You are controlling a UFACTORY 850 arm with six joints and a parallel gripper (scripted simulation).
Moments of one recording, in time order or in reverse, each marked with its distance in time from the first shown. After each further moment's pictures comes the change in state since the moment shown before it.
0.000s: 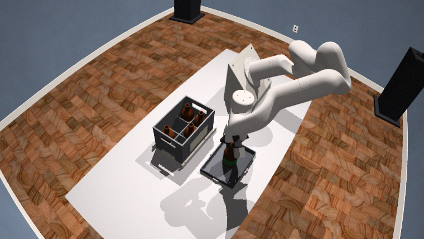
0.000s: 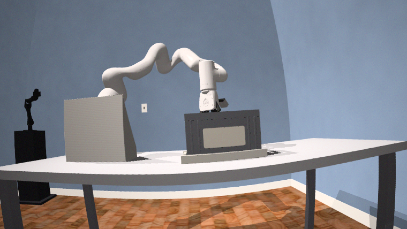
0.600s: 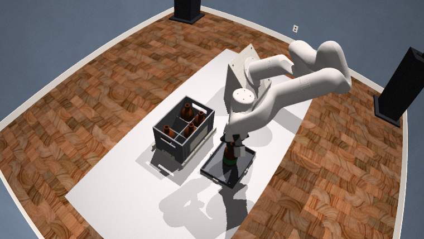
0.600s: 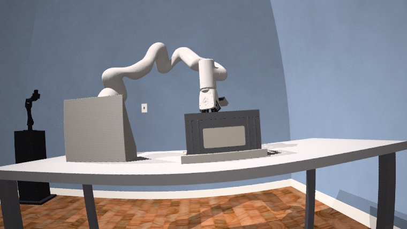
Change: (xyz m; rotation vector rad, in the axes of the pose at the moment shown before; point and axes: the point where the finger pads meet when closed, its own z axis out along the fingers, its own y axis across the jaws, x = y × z) arm 0.000 0.000 -0.007 0.000 0.000 0.000
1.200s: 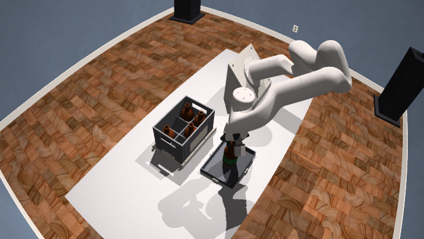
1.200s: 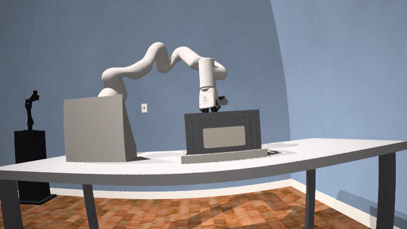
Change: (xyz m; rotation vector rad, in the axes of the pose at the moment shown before) arm 0.000 0.000 -0.006 0.000 0.000 0.000
